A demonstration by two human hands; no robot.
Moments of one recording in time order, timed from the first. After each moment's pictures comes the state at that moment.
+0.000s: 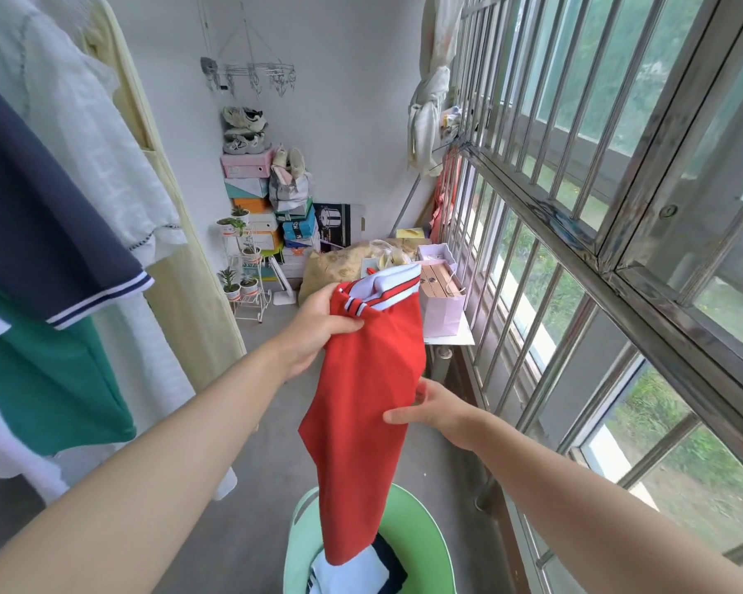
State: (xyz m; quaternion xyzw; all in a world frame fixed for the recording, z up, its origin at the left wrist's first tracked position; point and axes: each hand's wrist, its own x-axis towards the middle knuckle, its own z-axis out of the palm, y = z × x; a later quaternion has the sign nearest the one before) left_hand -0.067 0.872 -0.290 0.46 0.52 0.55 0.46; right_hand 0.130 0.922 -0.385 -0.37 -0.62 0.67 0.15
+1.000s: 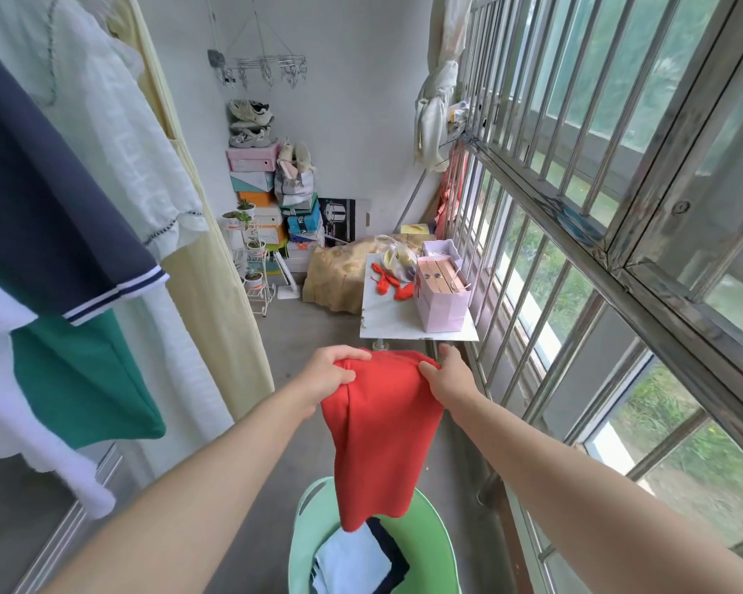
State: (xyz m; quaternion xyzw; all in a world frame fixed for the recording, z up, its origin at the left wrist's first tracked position) left_hand -0.070 0.853 -0.364 0.44 0.67 0.41 0.44; right_hand 0.112 0.933 -0.377 -0.60 -0.66 0.40 0.22
